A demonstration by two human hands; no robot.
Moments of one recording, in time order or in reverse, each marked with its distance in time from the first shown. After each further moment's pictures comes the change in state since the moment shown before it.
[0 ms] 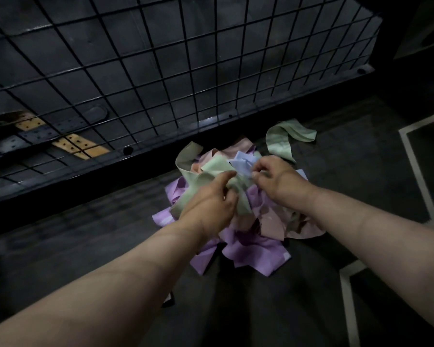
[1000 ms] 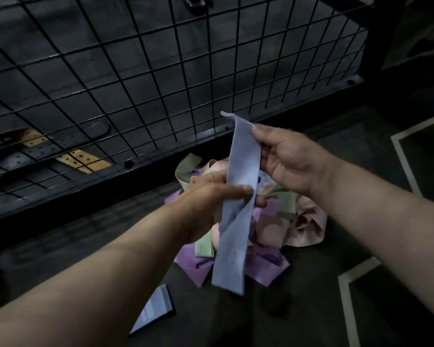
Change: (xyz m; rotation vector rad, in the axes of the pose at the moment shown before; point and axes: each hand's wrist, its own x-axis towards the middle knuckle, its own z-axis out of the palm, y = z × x) left_hand -0.008 0.045 -0.037 -0.829 -0.417 -0.061; right_hand -0.009 -0.079 -0.069 1.276 -0.111 0.232
